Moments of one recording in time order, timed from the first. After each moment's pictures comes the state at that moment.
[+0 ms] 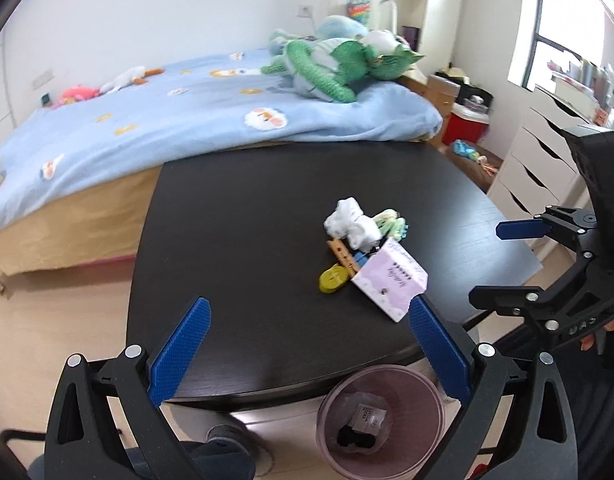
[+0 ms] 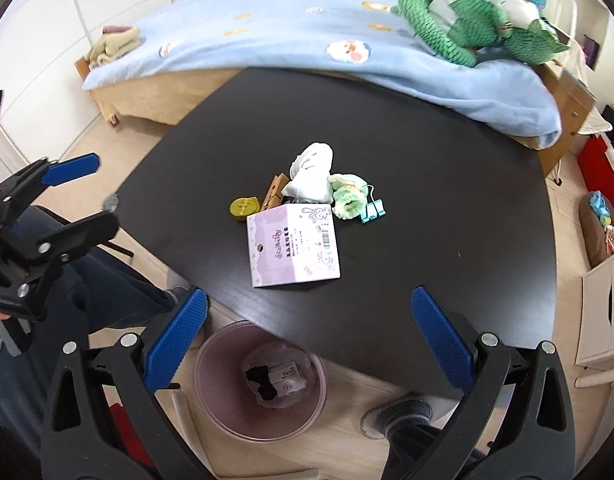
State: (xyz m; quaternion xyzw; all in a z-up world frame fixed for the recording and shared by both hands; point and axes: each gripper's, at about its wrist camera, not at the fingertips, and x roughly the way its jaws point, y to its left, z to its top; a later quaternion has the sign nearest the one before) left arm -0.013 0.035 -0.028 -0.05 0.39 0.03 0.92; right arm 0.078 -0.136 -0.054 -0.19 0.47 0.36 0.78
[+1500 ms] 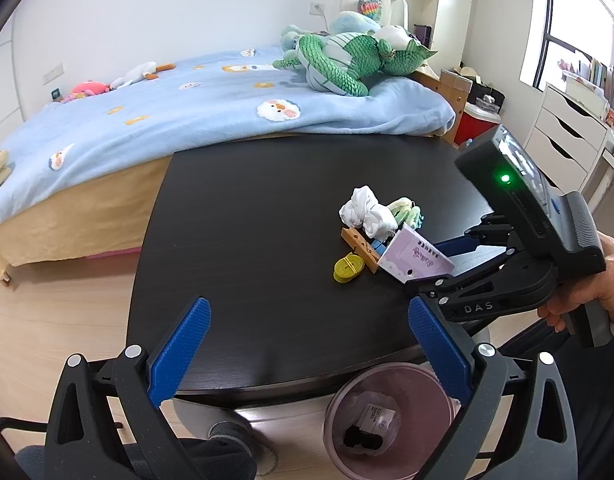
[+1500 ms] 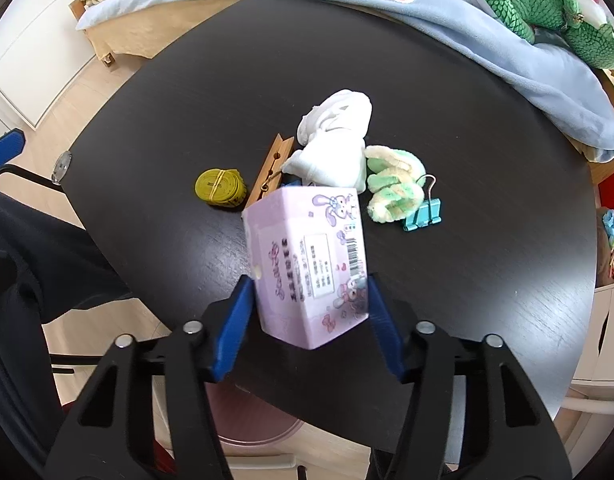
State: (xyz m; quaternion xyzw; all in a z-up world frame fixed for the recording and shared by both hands) left arm -0.014 0.034 -0.042 -0.05 0.40 0.05 0.92; right arm 0.114 -0.087 -0.120 -0.26 0.53 0.35 0.73
